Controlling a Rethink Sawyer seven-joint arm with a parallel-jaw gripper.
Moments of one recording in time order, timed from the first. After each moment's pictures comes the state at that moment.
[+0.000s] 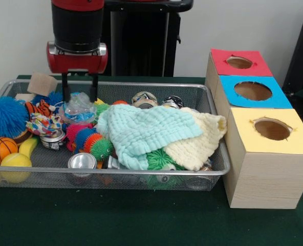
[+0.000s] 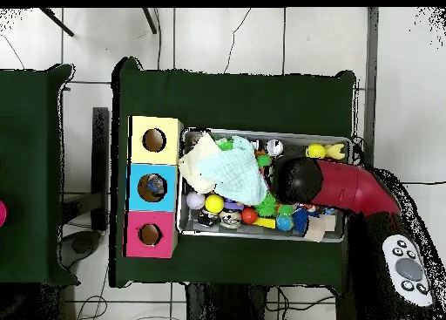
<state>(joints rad) -0.52 -0.68 0.13 1.58 -0.32 0.65 1.36</state>
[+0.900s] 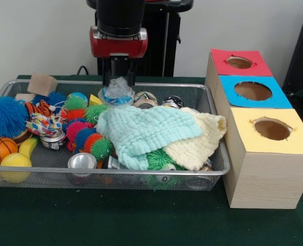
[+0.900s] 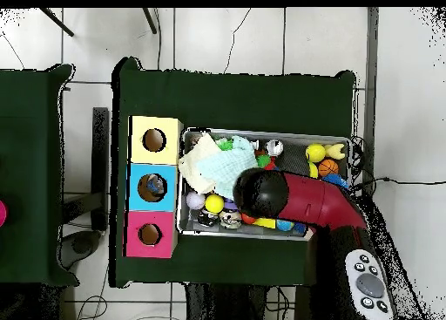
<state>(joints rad) -0.37 -0.74 0.02 1.71 -0.17 0.61 1.38</state>
